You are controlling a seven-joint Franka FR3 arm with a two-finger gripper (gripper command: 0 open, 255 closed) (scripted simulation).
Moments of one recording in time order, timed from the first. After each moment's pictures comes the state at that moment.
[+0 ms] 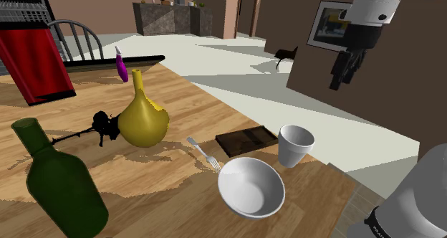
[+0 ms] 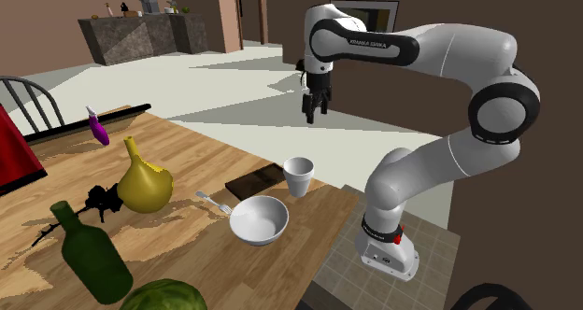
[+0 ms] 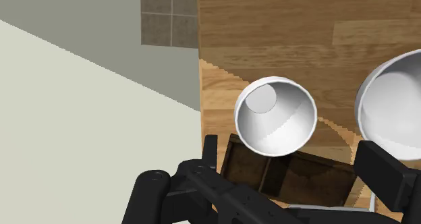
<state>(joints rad) 0.02 -0.79 -0.05 -2.34 -0.03 1.50 -0.06</state>
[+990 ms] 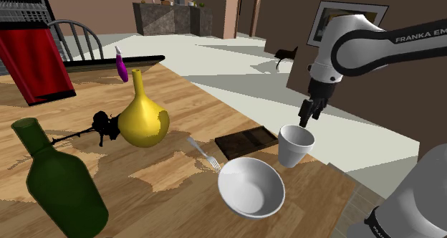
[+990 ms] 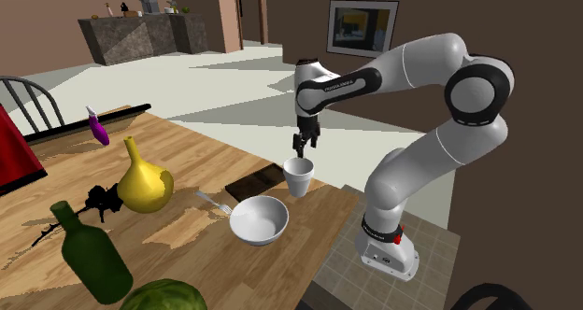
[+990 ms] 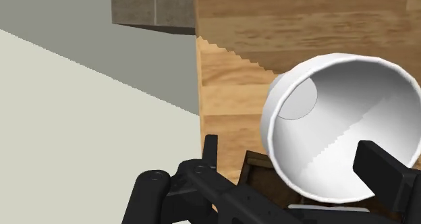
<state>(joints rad) 0.01 -0.62 -0.10 -2.65 -0.04 1.98 -0.08</state>
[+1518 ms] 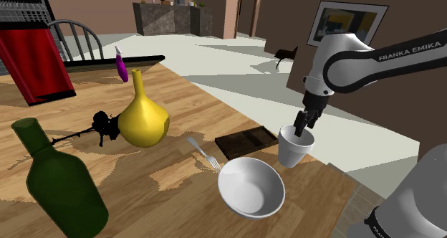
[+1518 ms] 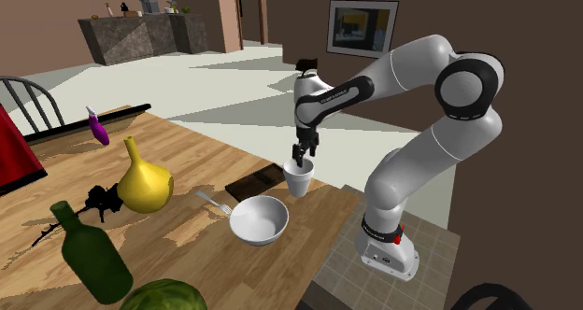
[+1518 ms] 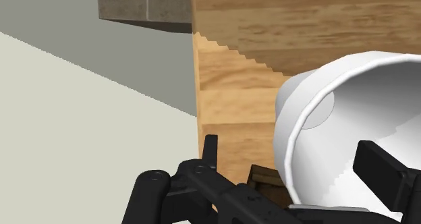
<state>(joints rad) 0.01 -0.56 -0.11 -2.73 -0.04 2.12 -0.08</state>
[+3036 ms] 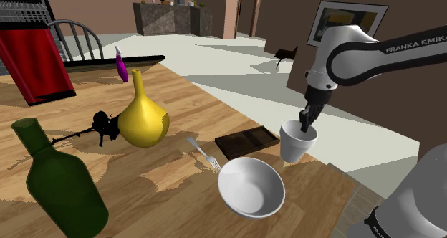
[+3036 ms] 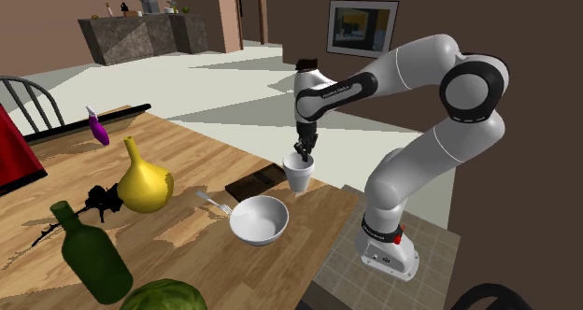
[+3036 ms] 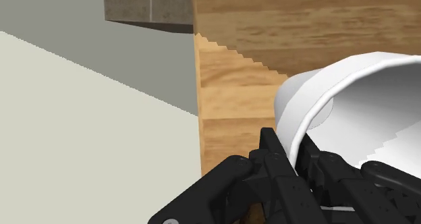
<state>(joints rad) 0.01 -0.59 -0.10 -2.70 -0.04 2.05 -0.08</state>
